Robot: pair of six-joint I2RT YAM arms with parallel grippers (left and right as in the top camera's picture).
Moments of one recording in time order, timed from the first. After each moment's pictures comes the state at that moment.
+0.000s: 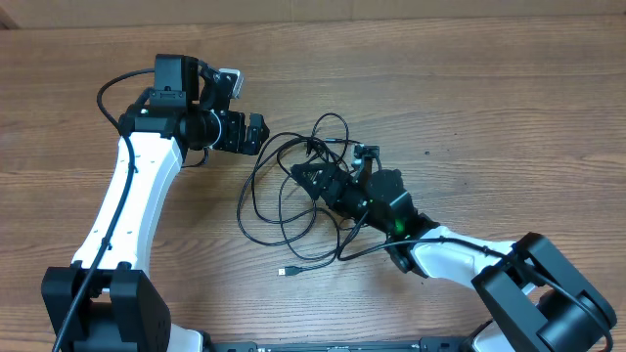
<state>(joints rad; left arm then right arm) -0.06 1.65 1.37 -0.79 0.36 0.08 0.65 1.66 0.56 0.80 -0.30 1.22</state>
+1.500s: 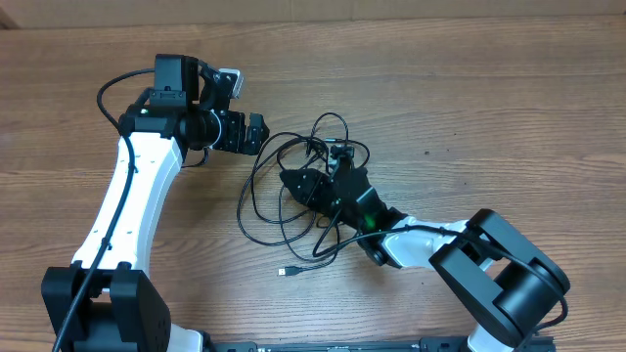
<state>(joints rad) -0.07 1.65 1.37 -0.79 0.36 0.08 0.74 1.85 0.69 0.78 -0.18 1.22</state>
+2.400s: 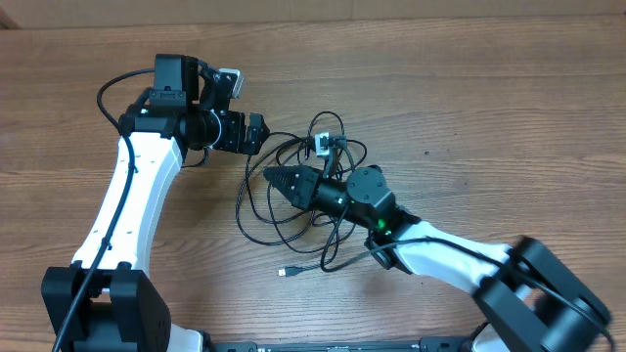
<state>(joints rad) -0.06 1.65 1.37 -0.79 0.36 0.08 0.75 1.63 0.69 0.86 -0.38 1.12</state>
